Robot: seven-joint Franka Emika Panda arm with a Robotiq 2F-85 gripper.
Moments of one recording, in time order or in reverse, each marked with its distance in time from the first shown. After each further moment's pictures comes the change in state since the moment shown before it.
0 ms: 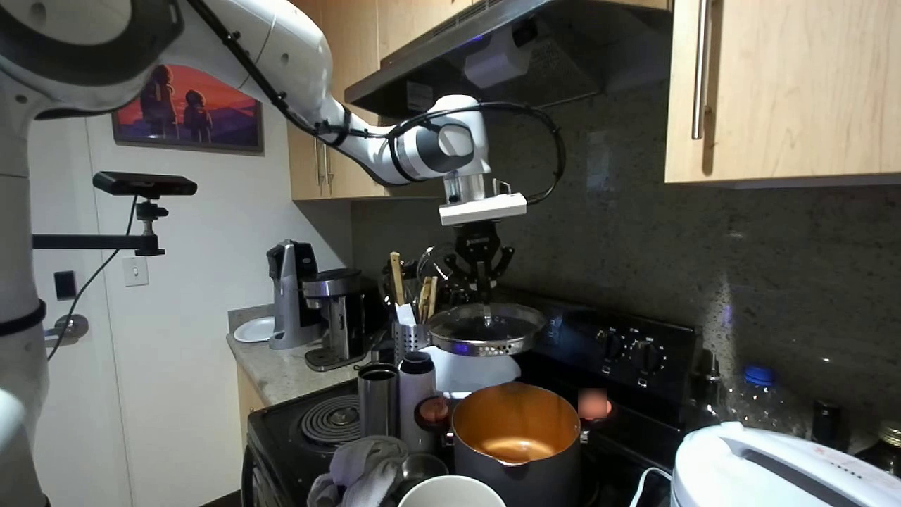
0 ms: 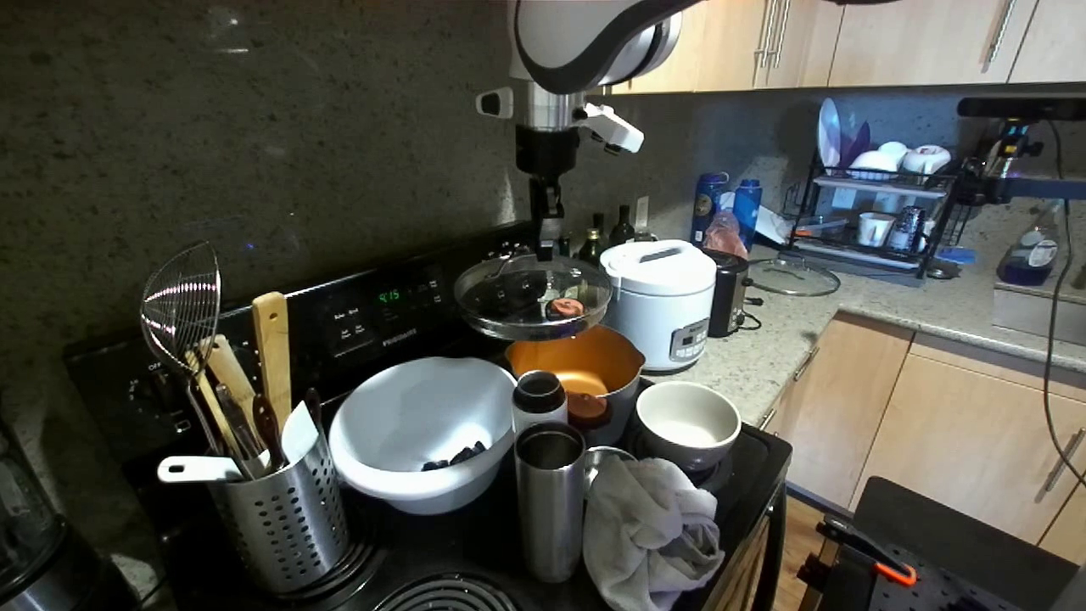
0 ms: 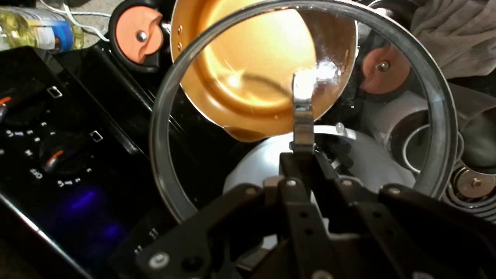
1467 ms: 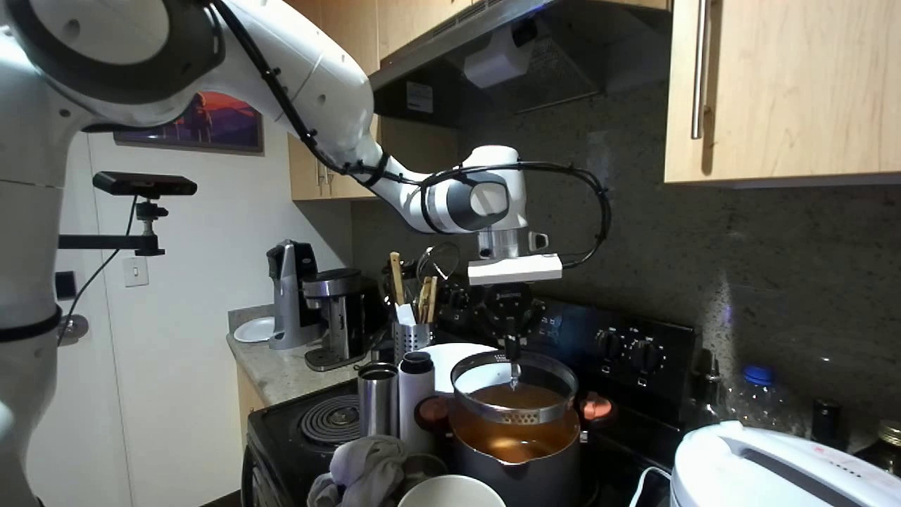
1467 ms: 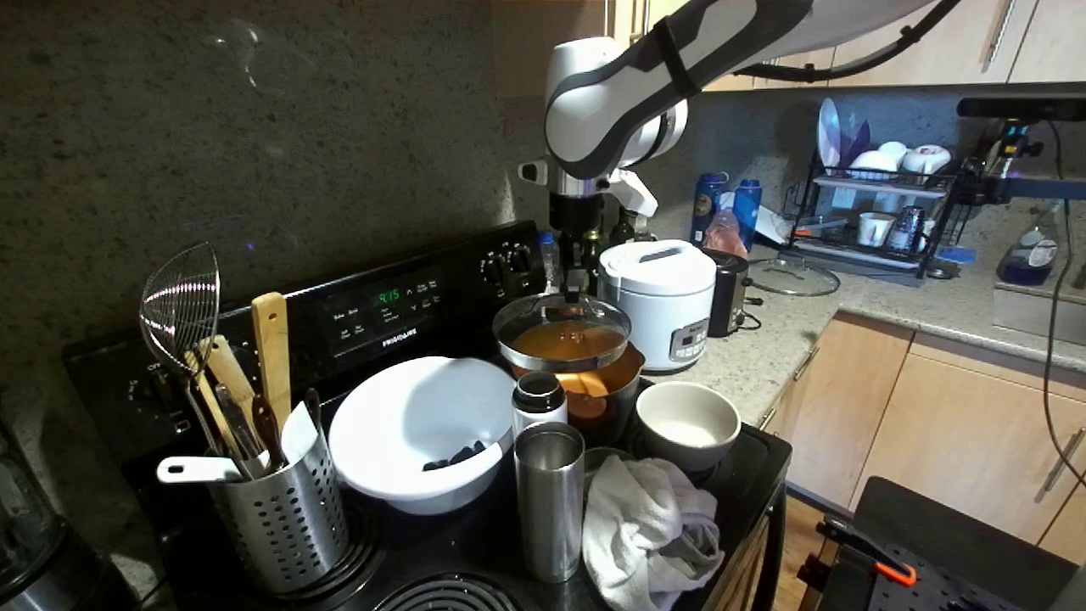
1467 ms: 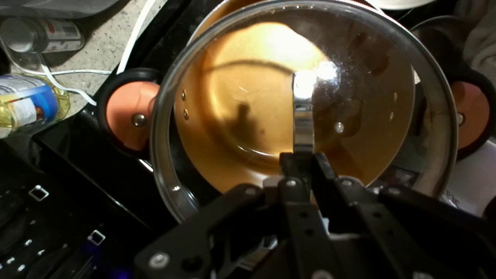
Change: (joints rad) arm -0.091 0.105 -0.030 -0.086 0.027 0.158 -0.002
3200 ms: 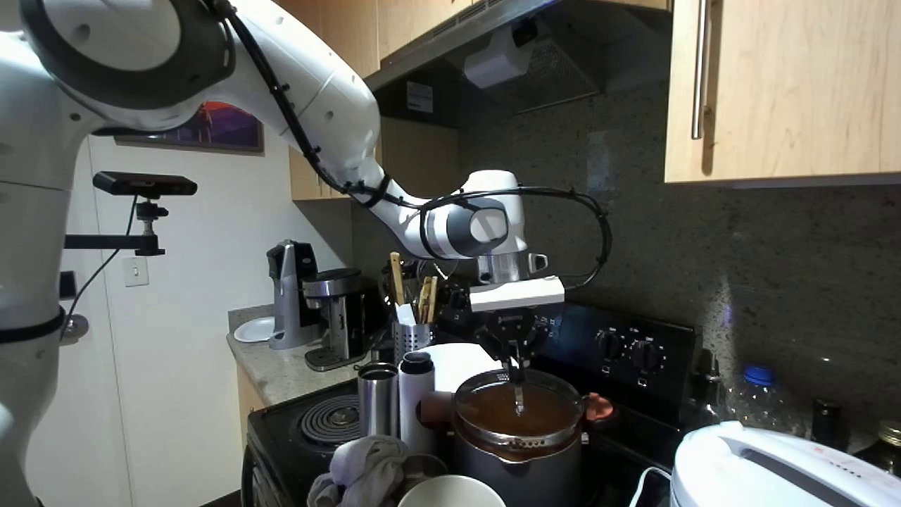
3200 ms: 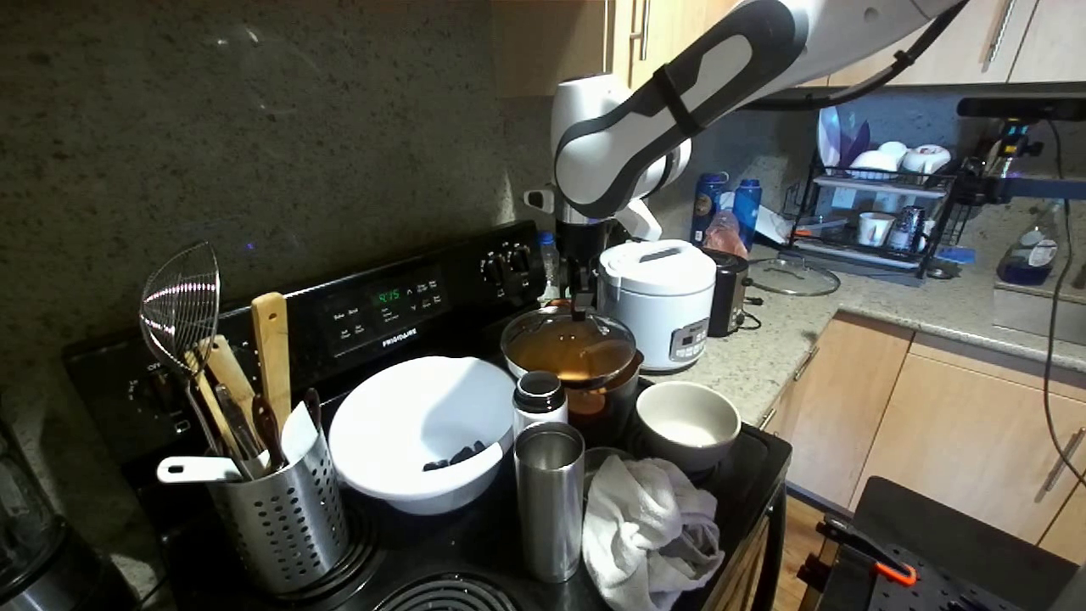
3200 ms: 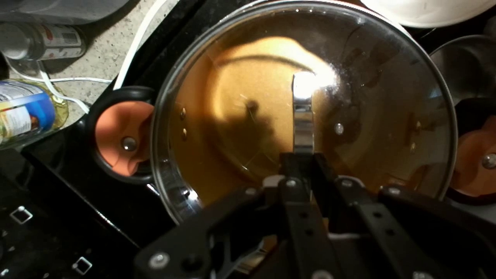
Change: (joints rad) arm -0.008 0.024 -0.004 -0.068 -0.054 0.103 0.001
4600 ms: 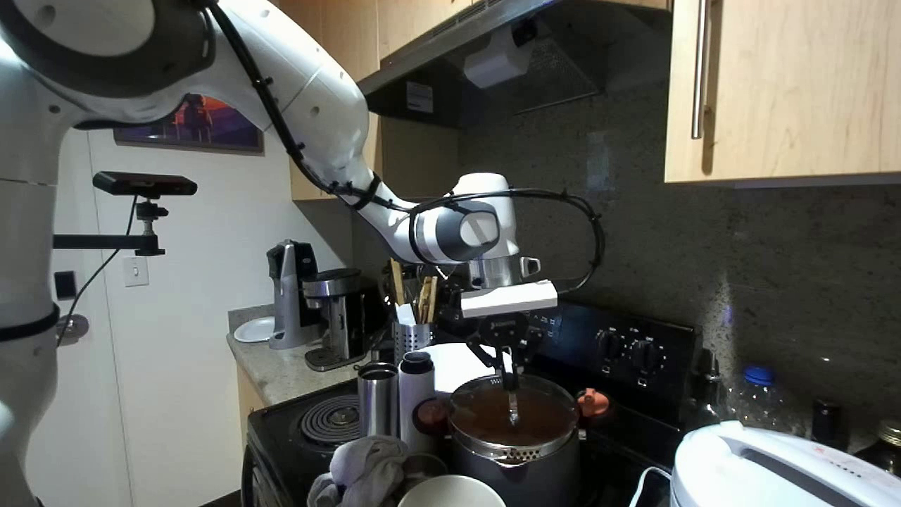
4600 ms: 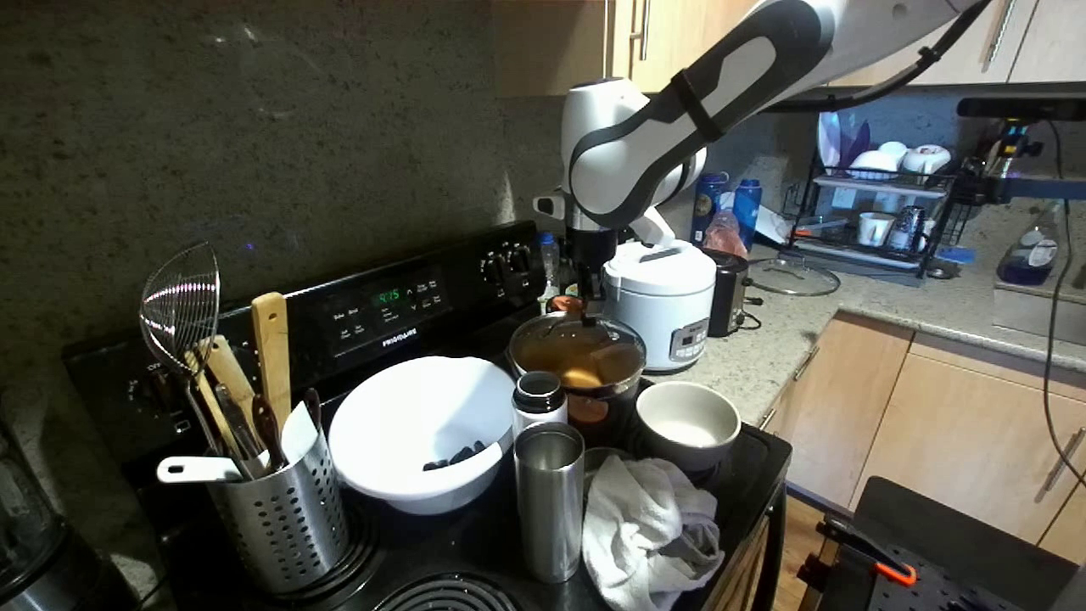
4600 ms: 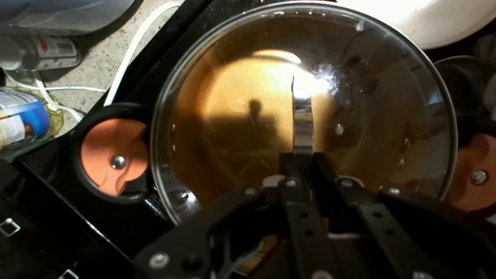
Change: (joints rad) arm -0.001 -0.047 -0.003 -0.080 -0.023 0.033 0.001
